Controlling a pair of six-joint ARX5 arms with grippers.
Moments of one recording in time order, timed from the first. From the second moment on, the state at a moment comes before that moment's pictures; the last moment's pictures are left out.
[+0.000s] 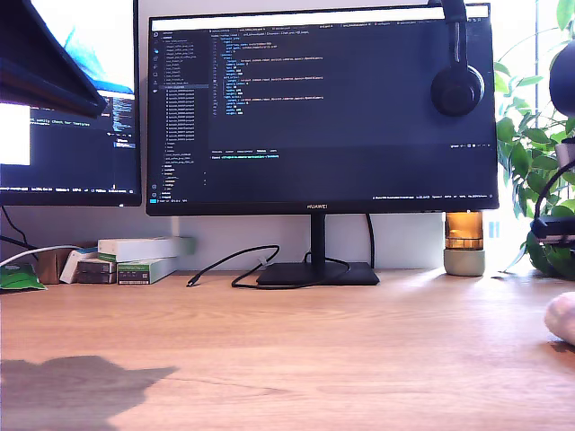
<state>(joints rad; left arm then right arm) -0.74 0.65 0.51 -0.32 0.07 -0.12 0.20 1.34 0.66 -0.55 0.16 0.39</state>
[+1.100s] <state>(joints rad) -0.43 0.98 0.51 0.25 0.15 -0.07 0.05 1.22 0.82 -0.07 -0.07 -0.01</state>
